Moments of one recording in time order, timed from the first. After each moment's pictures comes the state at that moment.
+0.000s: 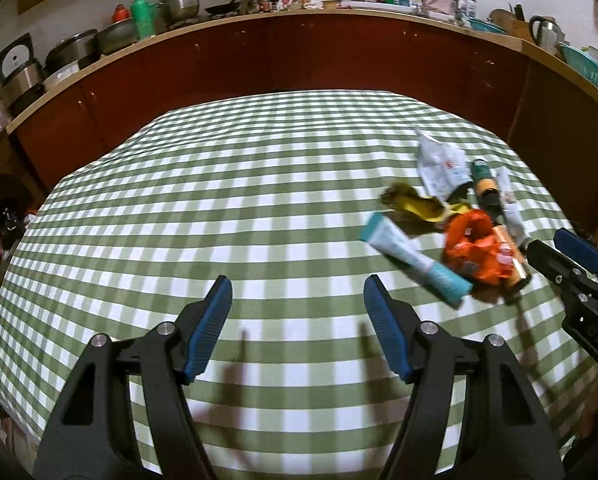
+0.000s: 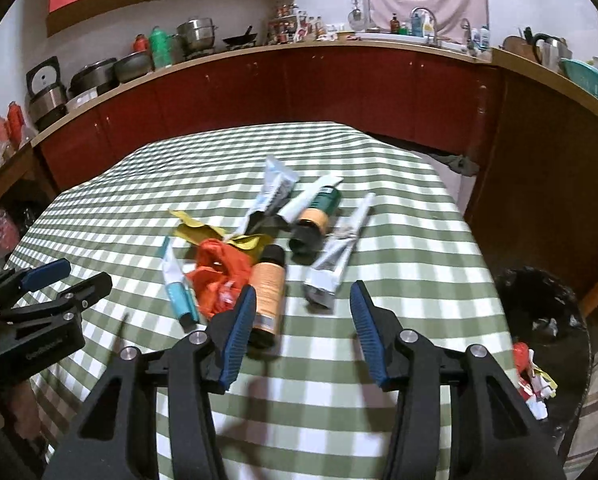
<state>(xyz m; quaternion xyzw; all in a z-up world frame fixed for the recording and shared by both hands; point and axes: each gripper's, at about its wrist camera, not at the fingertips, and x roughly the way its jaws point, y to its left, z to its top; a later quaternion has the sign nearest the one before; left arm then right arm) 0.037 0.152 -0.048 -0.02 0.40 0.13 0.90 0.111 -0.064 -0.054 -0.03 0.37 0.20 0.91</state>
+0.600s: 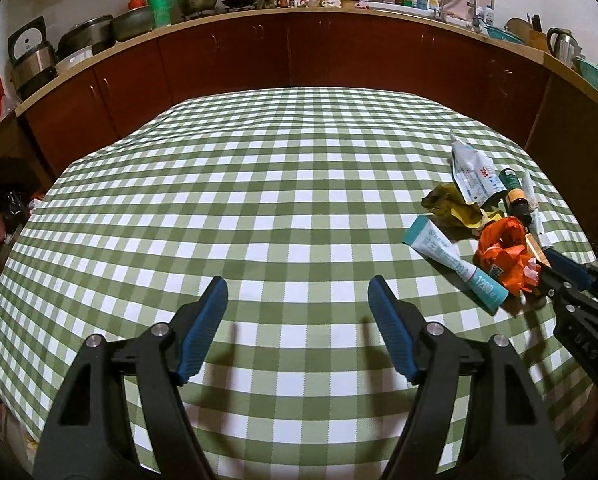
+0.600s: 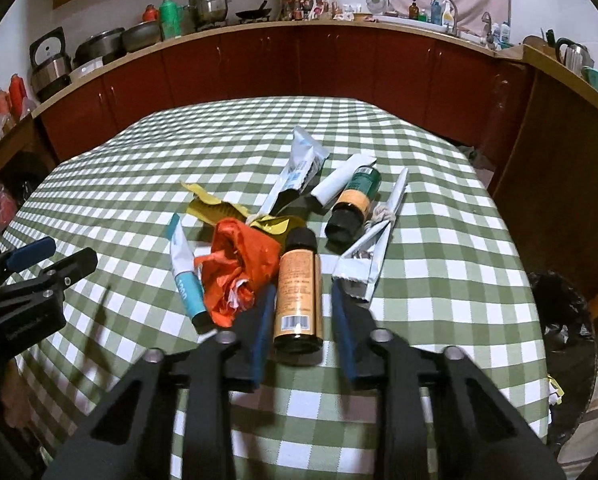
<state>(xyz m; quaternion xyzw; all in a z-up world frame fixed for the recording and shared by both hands) 0.038 0.178 -0.056 -0.04 0.41 0.14 0.90 0.118 -0.034 -0.069 -0.06 0.40 0.21 0.89</state>
